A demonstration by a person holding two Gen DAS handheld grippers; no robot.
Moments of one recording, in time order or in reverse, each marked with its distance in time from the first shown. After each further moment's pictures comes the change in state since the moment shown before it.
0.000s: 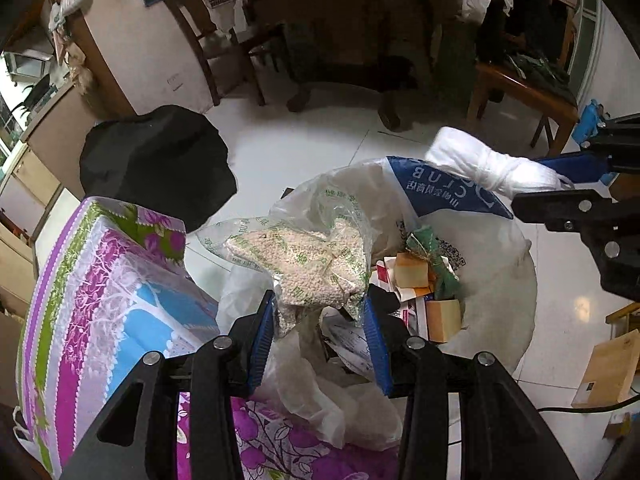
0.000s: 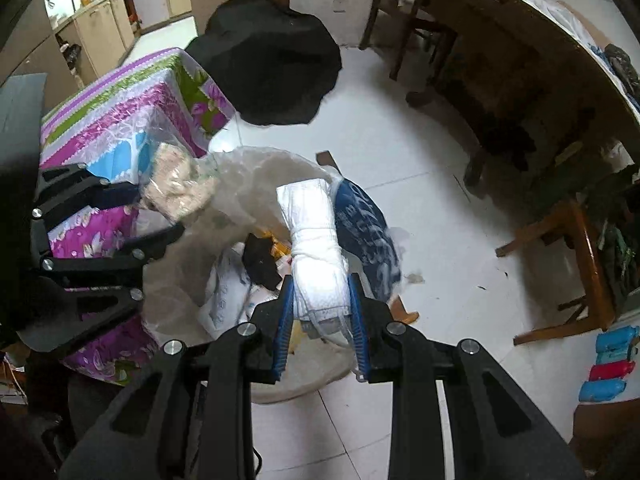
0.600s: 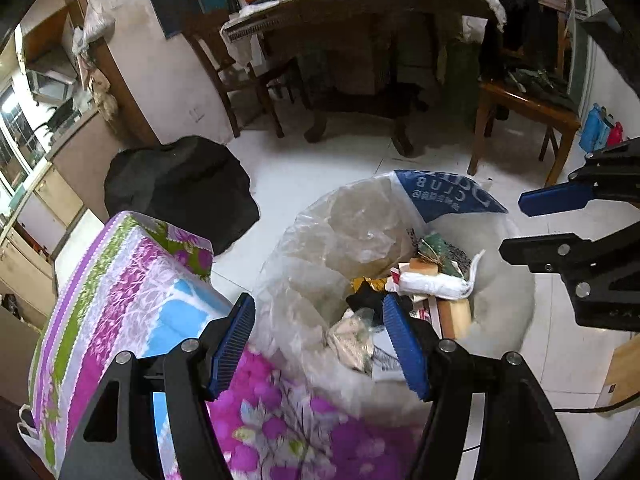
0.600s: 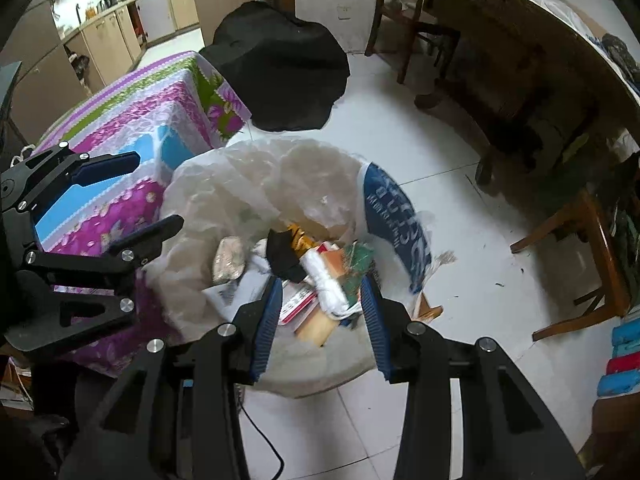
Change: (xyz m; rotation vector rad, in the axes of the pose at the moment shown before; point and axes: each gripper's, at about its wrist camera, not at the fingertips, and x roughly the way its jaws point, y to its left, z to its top) left arm -0.047 -0.007 -0.037 0.020 -0.142 0.092; right arm -0.009 0.021 -0.040 0.049 -0.056 0.041
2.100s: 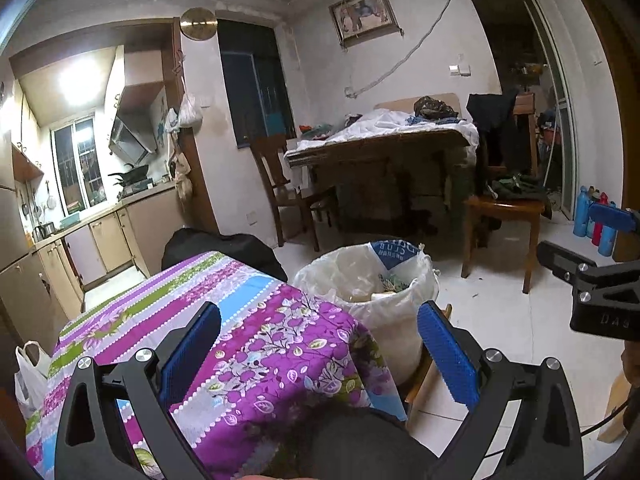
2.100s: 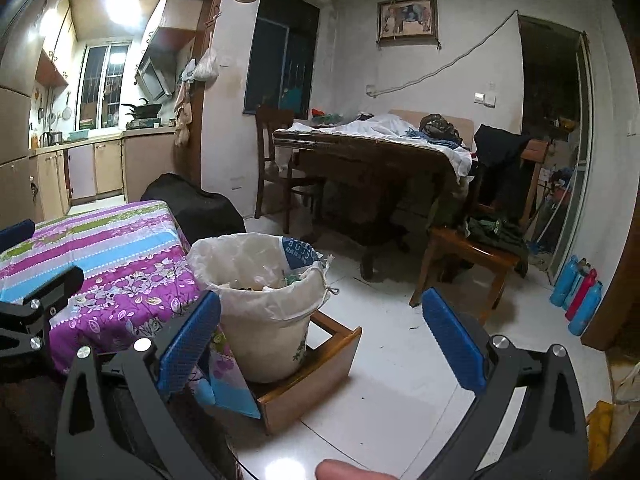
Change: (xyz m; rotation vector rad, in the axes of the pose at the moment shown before) left arm -0.276 -0.068 -0.227 -0.122 -0.507 0.130; right arm -0.184 0.101 -0.257 0.254 -0.683 -0.395
